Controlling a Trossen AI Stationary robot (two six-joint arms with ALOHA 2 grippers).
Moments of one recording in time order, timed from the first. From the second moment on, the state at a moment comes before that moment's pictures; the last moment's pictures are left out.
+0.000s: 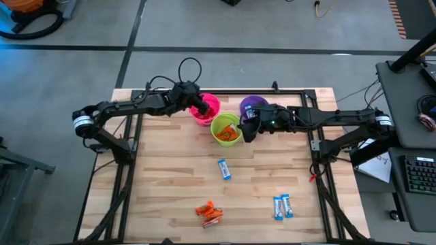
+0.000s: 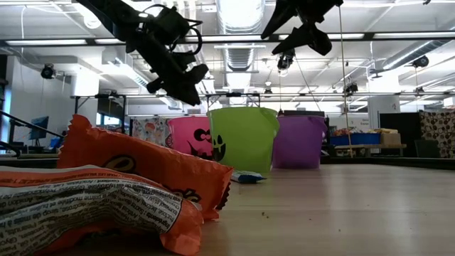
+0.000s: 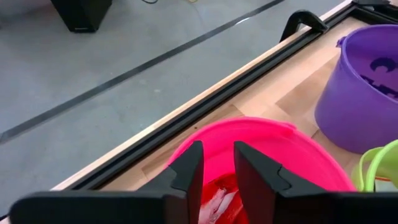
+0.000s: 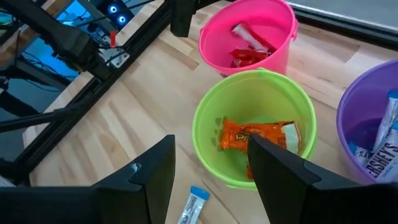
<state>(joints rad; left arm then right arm) 0.48 1.49 1.00 -0.11 -0.36 -0.23 -0.07 1.31 1.16 -0.47 0.20 0.74</state>
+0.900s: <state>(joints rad) 0.20 1.21 1.02 -0.18 -0.22 -0.32 0.30 1.39 1.16 -0.94 -0.27 1.49</state>
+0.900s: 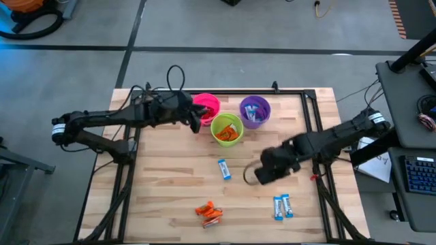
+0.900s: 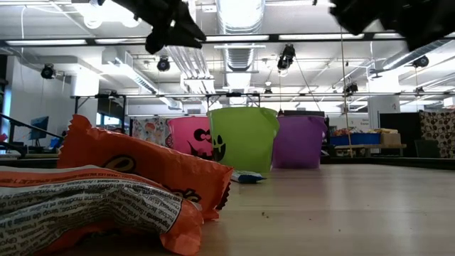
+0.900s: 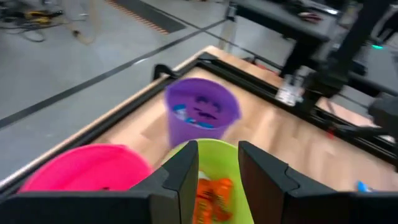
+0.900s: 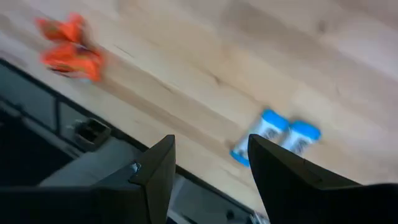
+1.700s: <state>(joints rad) 0.05 1.21 1.02 -0.22 -0.23 -0.29 0.65 1.76 0.99 -0.77 -0.32 1.76</state>
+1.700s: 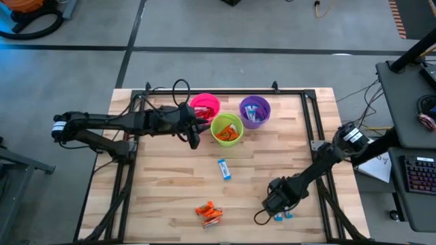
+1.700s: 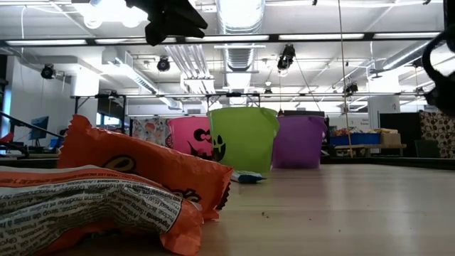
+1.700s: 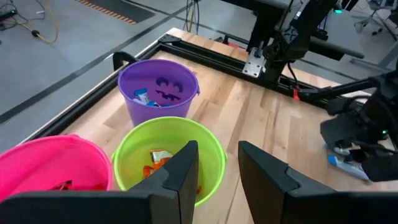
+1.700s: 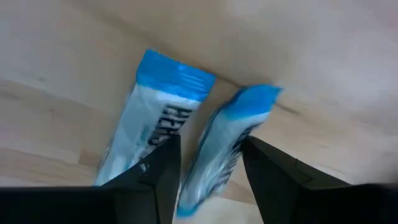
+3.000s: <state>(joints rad) 0.05 1.21 1.02 -0.22 -0.23 -0.27 0.64 1.15 0.99 -0.93 0.53 1.91</state>
